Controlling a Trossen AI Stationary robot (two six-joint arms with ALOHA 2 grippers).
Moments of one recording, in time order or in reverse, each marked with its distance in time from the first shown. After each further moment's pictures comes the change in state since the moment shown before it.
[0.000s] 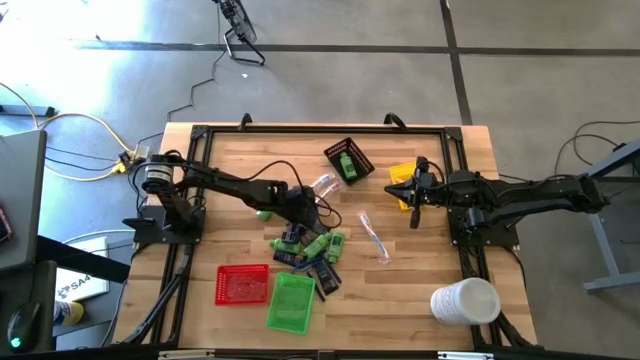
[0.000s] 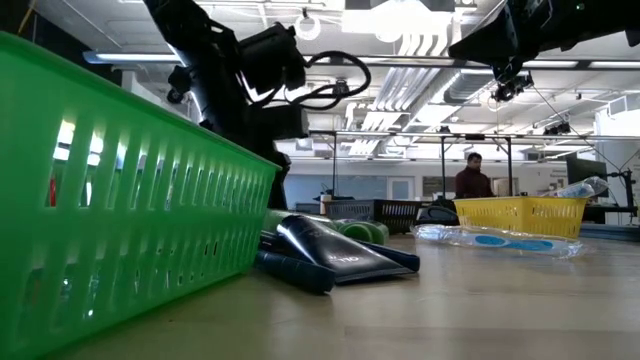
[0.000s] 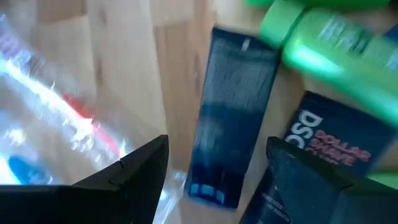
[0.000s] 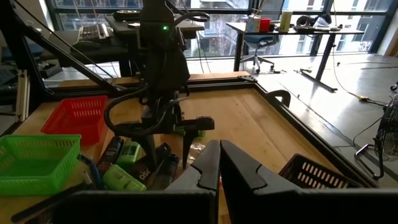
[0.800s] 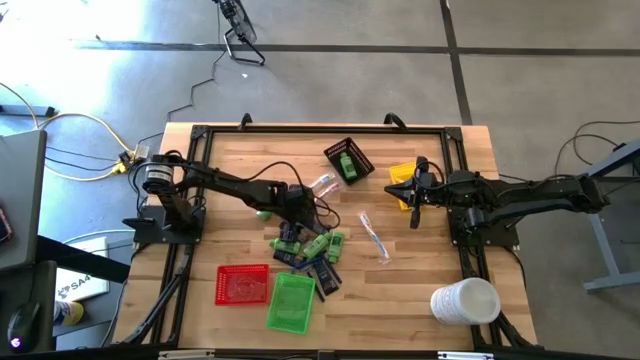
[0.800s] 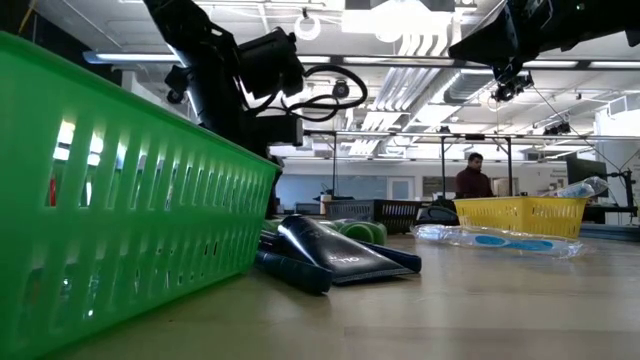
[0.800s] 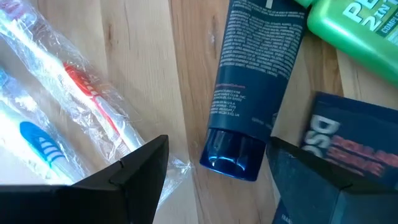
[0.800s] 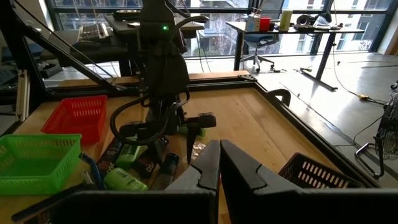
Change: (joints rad) left arm 0.000 0.001 -0.001 -0.053 -0.061 -0.003; right arm 0.000 0.000 0.000 -0.003 0.000 0.004
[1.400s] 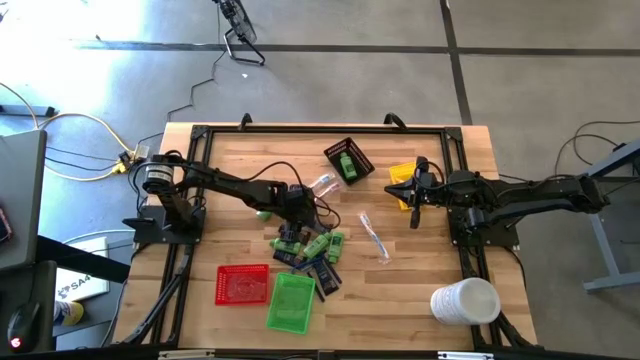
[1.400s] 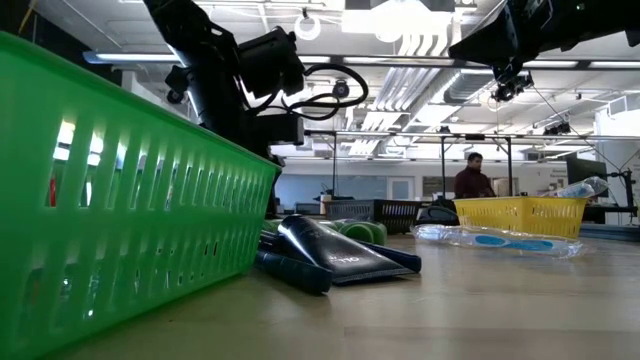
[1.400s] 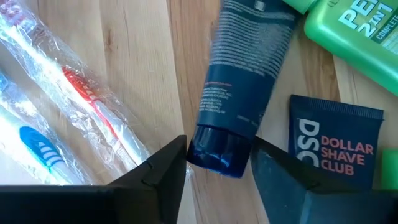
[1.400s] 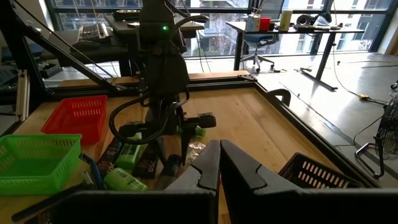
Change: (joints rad) left arm 0.000 0.000 0.000 0.010 0.004 -0.001; right arm 0.000 0.000 0.000 0.000 0.000 0.001
